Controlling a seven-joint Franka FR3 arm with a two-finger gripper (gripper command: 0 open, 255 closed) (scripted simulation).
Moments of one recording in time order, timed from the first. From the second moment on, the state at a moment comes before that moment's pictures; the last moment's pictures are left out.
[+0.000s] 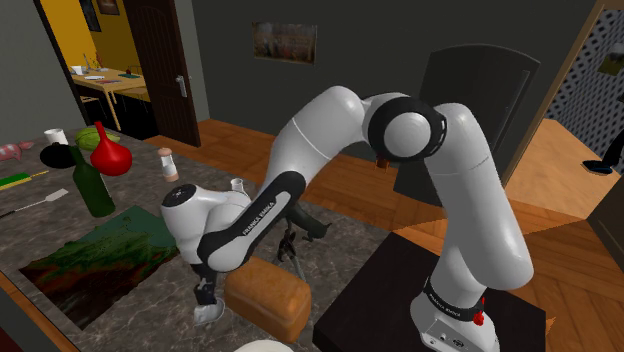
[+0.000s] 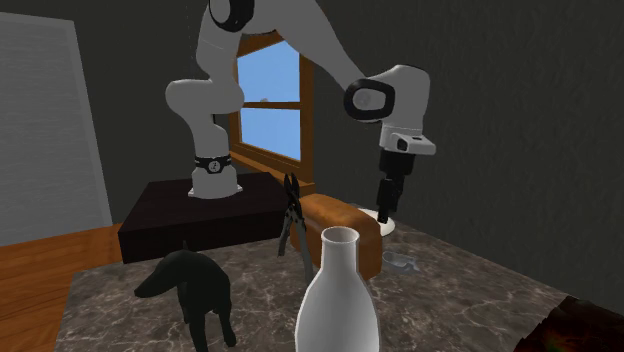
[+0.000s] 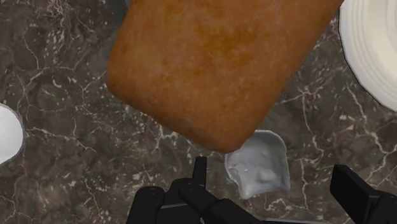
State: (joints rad) arm 0.41 0.60 0.27 -1.82 -0.32 2.31 0.17
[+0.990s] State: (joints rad) arm 0.49 0.83 0.24 -1.65 -0.38 2.36 0.19
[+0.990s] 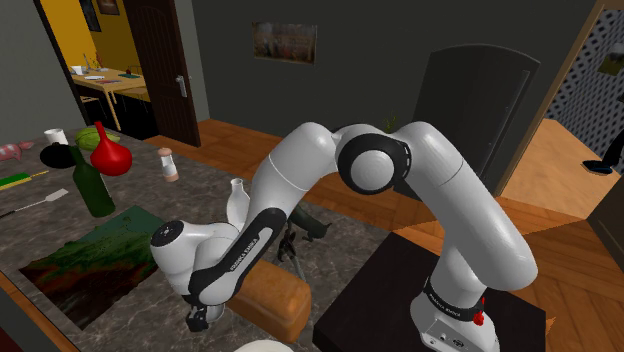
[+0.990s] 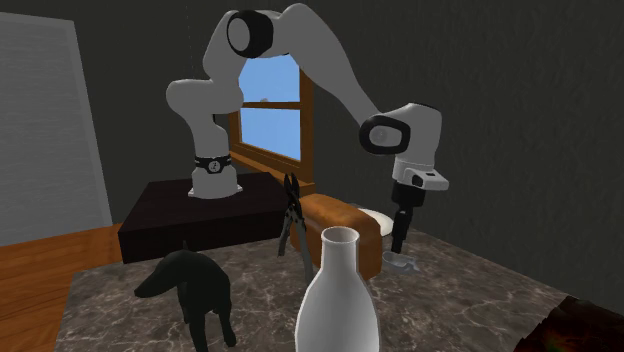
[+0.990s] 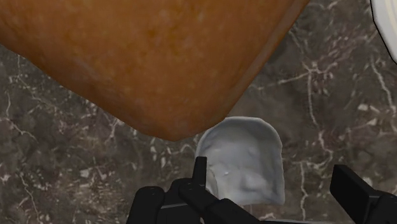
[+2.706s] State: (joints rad) arm 0.30 0.98 0.36 -1.48 -0.35 2.36 -0.27
